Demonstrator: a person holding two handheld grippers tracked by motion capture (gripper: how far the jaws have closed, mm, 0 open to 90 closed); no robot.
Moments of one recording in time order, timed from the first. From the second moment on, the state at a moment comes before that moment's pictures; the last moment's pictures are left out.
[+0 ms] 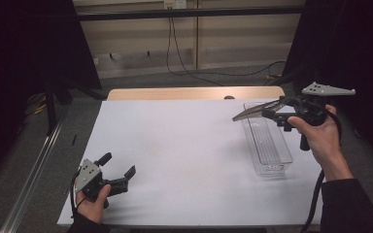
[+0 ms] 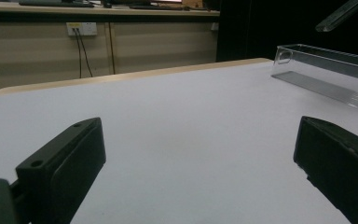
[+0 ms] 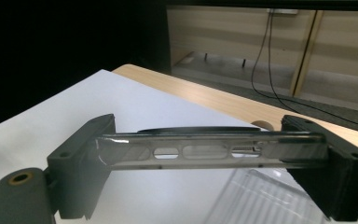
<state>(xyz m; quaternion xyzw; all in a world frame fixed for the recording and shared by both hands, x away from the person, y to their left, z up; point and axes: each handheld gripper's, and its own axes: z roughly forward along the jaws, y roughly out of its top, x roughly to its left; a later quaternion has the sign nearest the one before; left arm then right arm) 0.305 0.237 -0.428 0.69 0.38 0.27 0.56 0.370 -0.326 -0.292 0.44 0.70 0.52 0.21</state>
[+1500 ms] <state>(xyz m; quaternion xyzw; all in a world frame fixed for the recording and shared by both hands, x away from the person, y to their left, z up) 0.301 0.237 -0.425 0.68 0.39 0.27 0.56 0.412 -0.354 -0.315 0.52 0.68 0.44 0.27</state>
